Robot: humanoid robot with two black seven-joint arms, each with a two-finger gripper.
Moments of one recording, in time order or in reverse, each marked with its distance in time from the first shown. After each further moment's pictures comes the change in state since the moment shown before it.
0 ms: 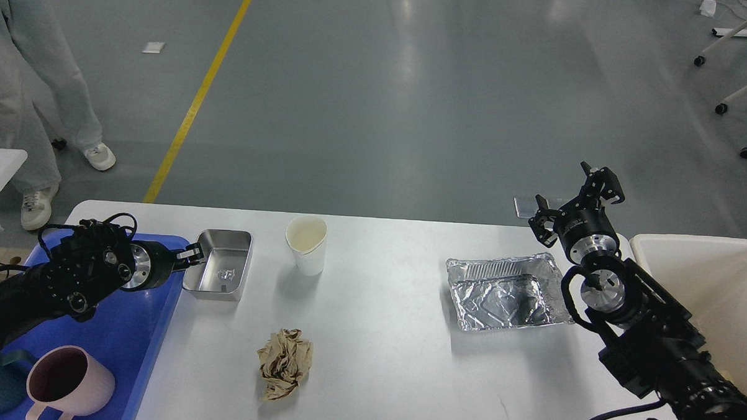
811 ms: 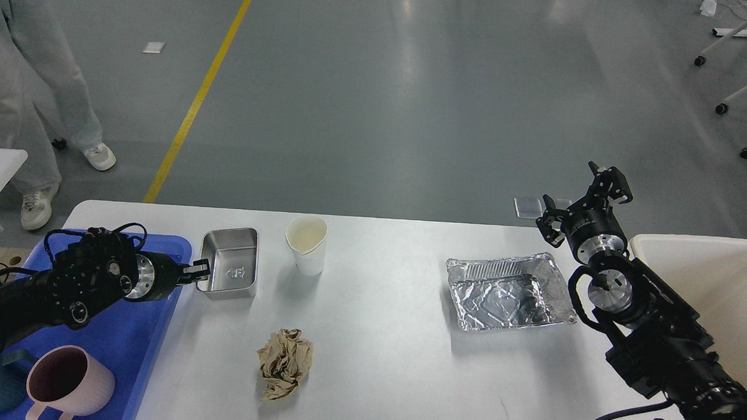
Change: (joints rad) left arm -0.012 -0.002 0.126 -0.001 -0.006 -0.025 -0.104; right arm -0.002 -0.019 -0.001 0.000 0.000 0.000 -0.002
